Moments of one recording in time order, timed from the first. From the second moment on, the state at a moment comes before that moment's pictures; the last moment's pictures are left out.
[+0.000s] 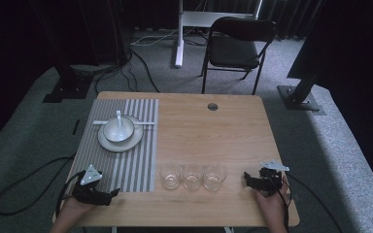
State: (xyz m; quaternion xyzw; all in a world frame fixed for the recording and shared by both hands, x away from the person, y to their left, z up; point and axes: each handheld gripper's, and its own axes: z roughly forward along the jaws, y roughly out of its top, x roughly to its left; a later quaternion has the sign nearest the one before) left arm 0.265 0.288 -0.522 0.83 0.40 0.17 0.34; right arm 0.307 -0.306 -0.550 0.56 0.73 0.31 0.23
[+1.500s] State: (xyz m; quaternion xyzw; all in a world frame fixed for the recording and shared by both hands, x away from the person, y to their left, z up) left arm 0.286 0.179 -0.520 0.87 0.29 0.12 0.38; right arm 0.307 -0.306 -0.550 0.56 0.73 0.31 0.23
